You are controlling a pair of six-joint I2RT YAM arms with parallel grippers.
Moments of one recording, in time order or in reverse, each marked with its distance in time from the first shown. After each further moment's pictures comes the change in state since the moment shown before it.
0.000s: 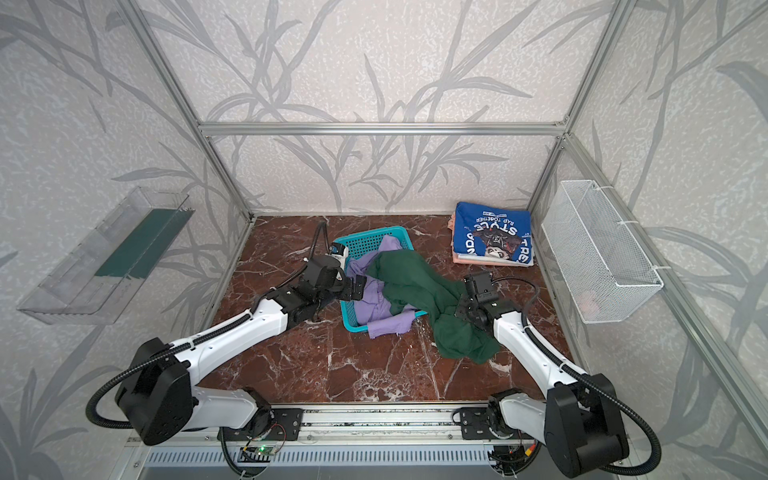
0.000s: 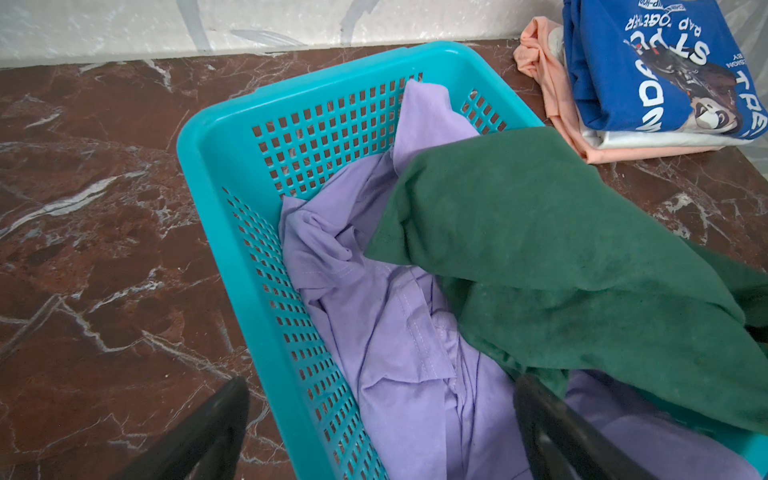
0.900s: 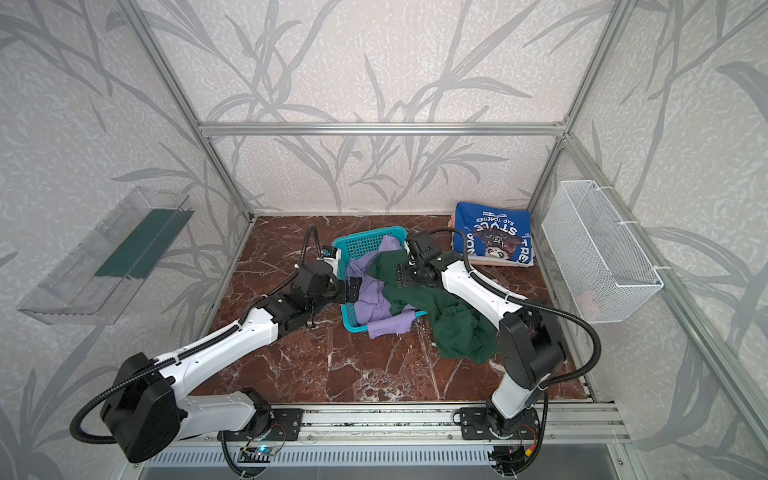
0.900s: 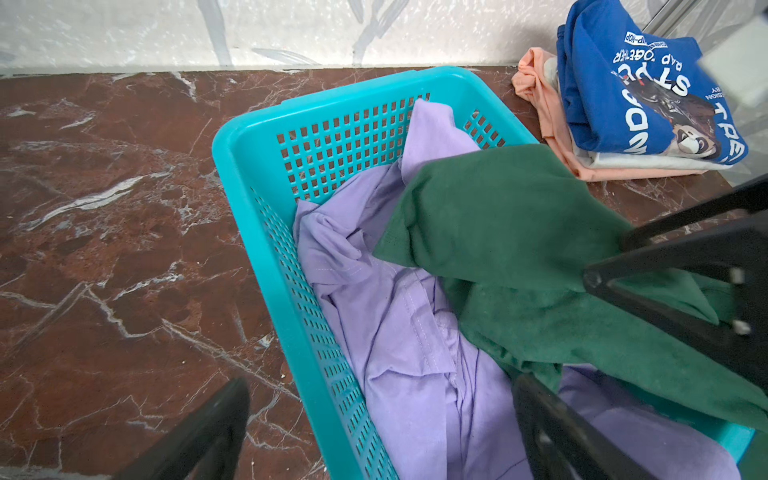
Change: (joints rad) left arm -0.002 -0.106 -0.080 0.029 -0.030 -0.036; right arm 0.288 0.502 0.614 -0.038 -0.158 -0.271
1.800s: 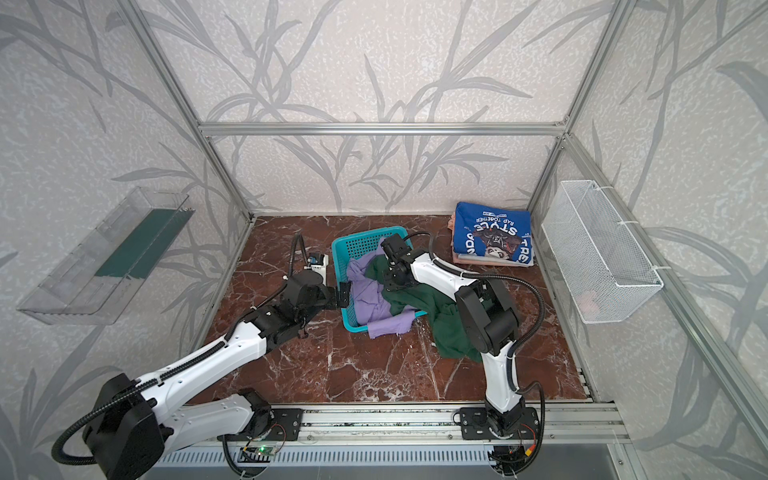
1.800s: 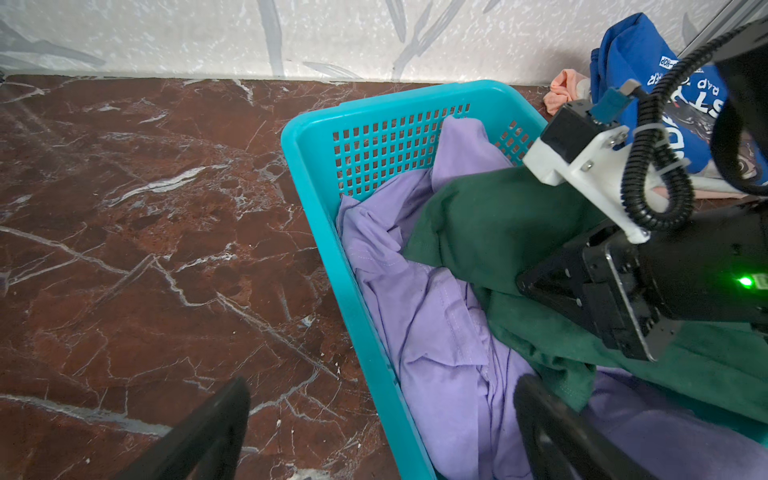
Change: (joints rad) left arm 0.001 -0.119 -0.100 0.004 -0.089 -0.020; right arm 0.071 0.324 0.230 -0.080 0.053 -0.021
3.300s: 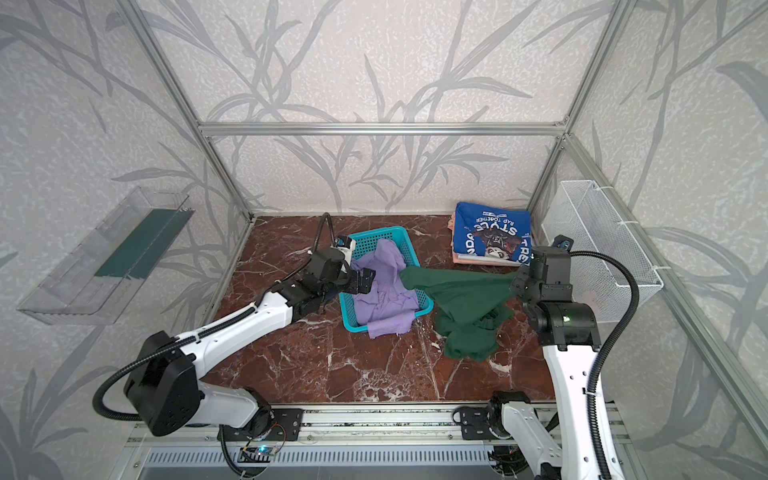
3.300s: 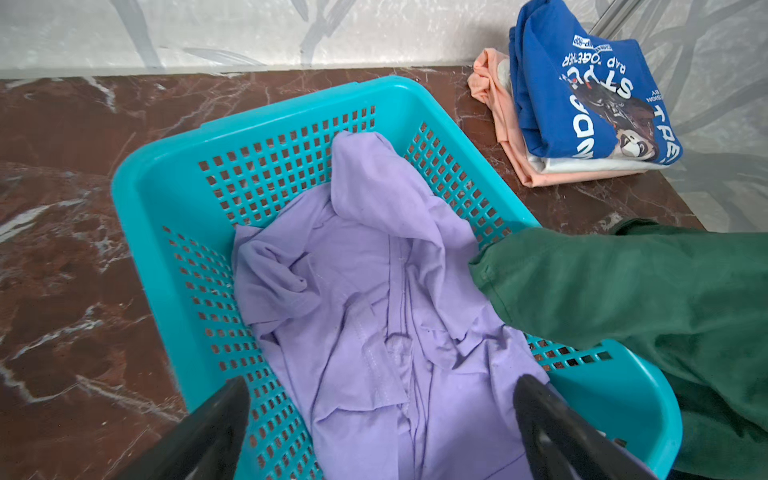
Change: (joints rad) left arm -0.017 0.304 0.286 -0.016 0.199 0.019; right arm -0.680 -1.127 -0.307 -0.341 0.347 0.039
